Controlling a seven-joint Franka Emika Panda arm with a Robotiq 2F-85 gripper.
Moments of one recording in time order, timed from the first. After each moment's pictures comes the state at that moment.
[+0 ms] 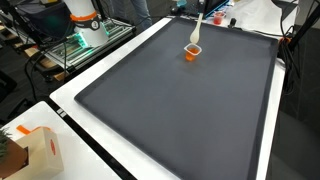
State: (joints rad) arm 0.22 0.18 0.09 -1.88 -0.42 2.00 0.63
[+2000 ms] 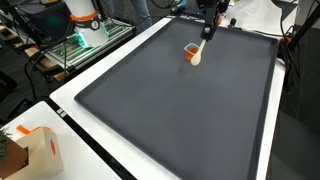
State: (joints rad) arm 0.41 0.60 0.11 -1.63 -0.93 1.72 0.94
